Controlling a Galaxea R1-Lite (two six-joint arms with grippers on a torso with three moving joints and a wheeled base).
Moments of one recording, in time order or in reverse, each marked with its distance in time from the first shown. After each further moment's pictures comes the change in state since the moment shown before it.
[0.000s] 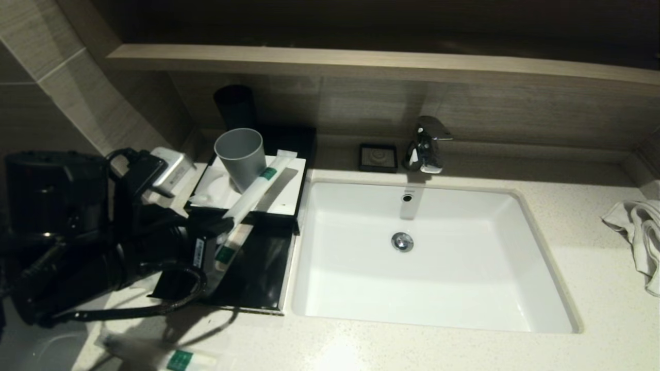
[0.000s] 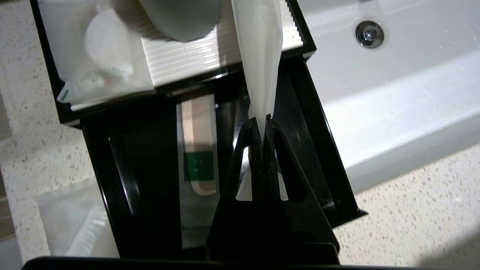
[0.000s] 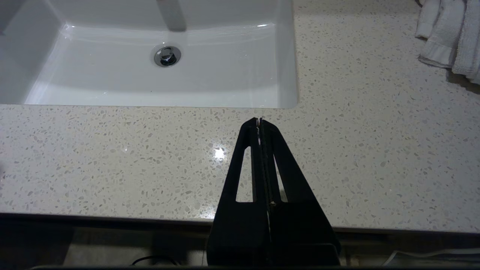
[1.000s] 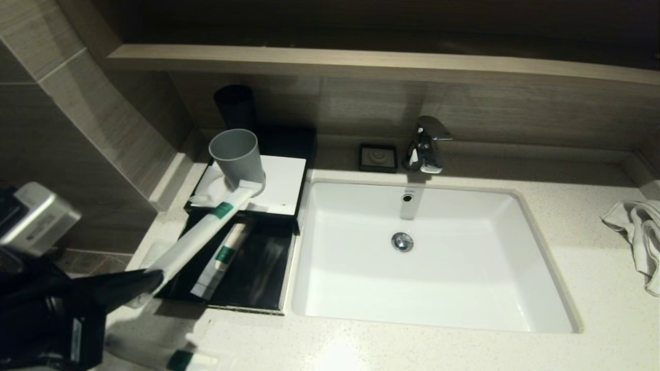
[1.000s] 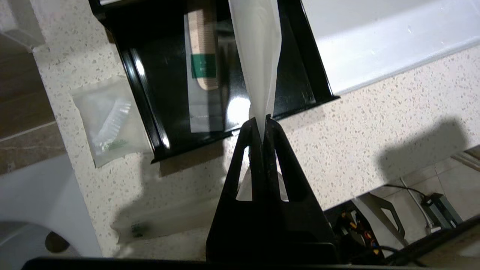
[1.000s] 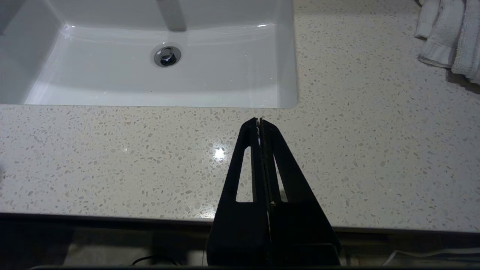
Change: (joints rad) left arm 0.000 -0.390 0.035 0.449 0.000 -0.004; right arm 0.000 0.000 0.000 0.000 -0.001 0.000
